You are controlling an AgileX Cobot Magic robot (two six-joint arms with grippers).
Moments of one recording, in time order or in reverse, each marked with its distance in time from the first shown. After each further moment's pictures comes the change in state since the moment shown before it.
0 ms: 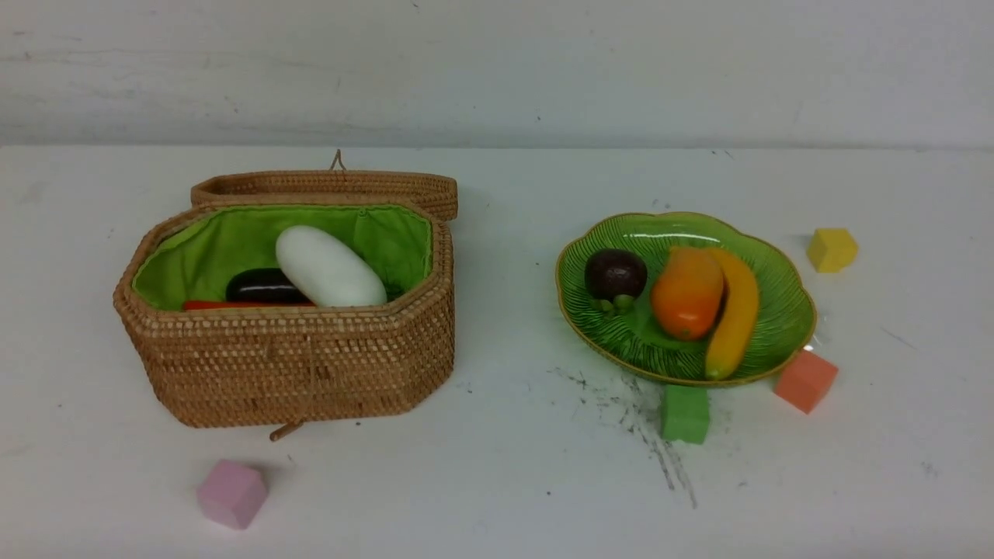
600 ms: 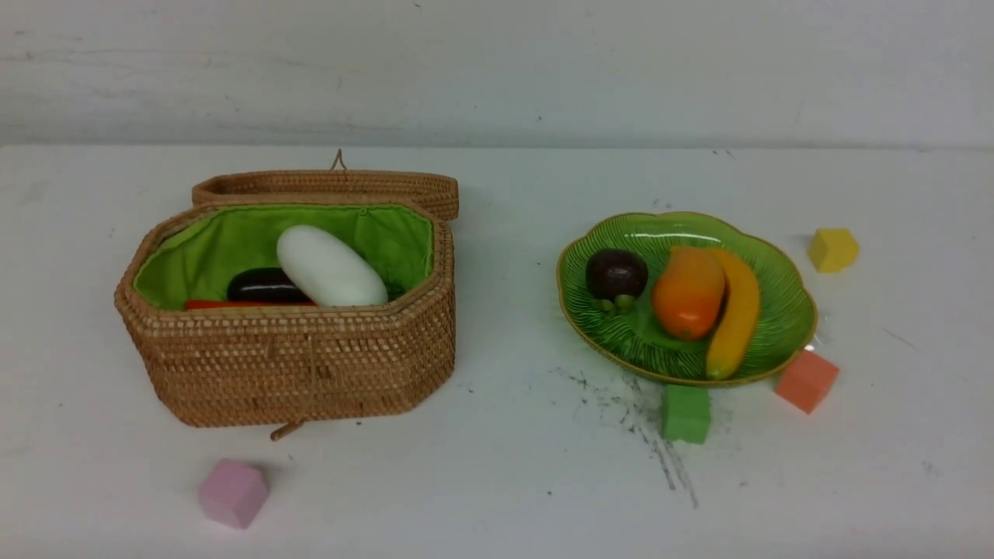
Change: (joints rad) right arm 0.000 0.000 0.000 0.000 -0.002 0.000; left arm -0.038 0.000 0.000 0.000 0.000 0.000
